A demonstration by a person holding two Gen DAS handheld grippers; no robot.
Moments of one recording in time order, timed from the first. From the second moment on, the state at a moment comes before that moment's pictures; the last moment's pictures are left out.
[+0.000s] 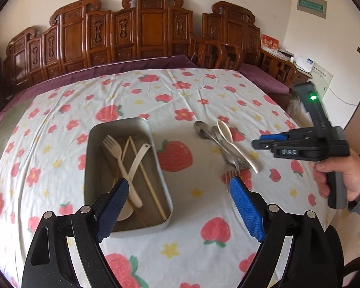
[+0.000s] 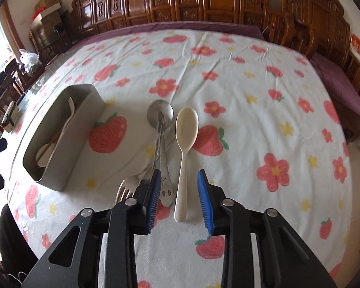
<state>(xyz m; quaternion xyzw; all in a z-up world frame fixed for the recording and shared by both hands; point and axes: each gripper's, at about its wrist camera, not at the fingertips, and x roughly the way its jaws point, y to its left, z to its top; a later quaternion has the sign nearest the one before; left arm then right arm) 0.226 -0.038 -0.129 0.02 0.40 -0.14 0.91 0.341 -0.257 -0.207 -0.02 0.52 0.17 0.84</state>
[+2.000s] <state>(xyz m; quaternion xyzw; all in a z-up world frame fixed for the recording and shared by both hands) 0.329 -0.179 -0.227 0.08 0.51 -0.21 0.83 0.284 -0.336 -0.254 0.07 0.52 0.14 0.84</state>
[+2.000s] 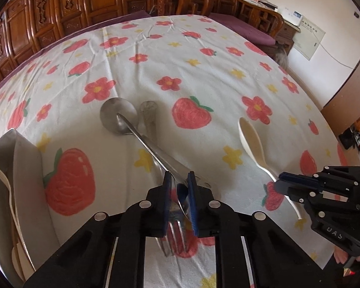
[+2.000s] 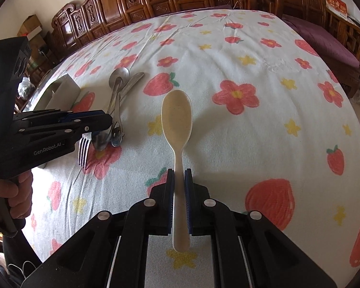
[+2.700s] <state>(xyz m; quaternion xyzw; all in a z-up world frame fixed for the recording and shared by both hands) 0.311 -0.164 -0.194 0.03 0.51 -0.21 0.83 0.269 -0.330 -0.240 0.08 0.52 0.13 0.84</state>
